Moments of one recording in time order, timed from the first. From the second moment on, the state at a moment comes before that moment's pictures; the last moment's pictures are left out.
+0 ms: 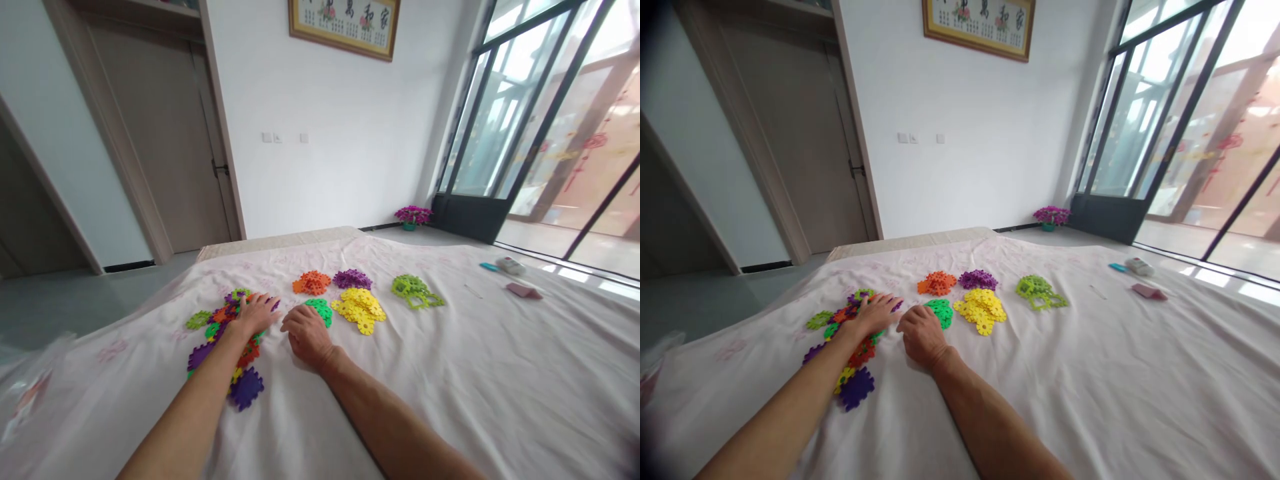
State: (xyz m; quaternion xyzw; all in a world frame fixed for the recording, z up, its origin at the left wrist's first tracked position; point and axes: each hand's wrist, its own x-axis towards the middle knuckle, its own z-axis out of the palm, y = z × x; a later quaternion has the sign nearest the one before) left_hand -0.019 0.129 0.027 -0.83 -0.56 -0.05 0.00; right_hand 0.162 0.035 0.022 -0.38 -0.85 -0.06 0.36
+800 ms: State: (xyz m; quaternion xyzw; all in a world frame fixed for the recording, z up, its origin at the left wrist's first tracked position) left_hand -0.107 -0.042 -0.011 -0.83 -0.54 -0.09 0.05; right_hand 0.156 0.037 0.020 -0.41 -0.87 -0.06 0.26
